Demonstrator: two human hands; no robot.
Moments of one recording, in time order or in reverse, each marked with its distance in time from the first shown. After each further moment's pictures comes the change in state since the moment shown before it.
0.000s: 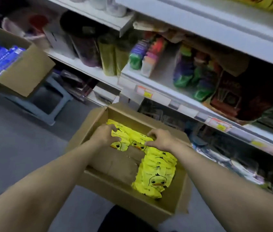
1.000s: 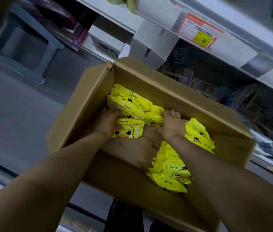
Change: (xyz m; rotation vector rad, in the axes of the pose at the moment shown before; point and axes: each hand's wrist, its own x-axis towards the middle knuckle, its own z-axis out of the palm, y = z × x) left_hand 0.134 -0.126 0.139 -0.022 -0.019 -0.040; right_hand 0.166 0.045 0.163 -0.238 0.175 0.228
